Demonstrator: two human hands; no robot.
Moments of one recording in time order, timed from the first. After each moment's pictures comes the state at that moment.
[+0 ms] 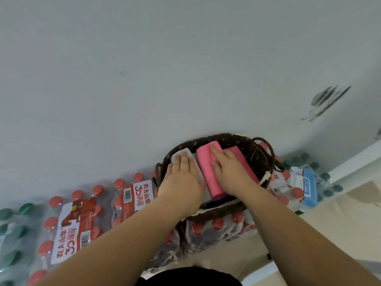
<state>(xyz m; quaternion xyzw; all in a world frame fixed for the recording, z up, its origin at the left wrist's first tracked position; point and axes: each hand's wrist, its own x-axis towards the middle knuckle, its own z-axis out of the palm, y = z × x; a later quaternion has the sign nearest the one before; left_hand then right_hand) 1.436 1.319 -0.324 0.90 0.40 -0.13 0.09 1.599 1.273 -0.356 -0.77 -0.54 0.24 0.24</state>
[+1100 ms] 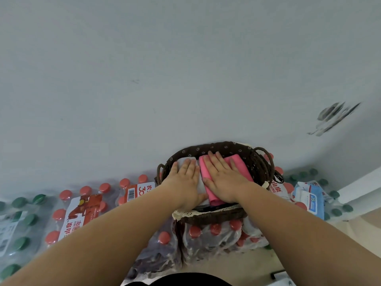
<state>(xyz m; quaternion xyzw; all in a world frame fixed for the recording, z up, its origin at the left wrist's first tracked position) 1.446 1.339 -0.337 0.90 0.33 -0.28 0.01 1.612 1.291 -0.370 -0.70 -0.69 0.18 -0.07</state>
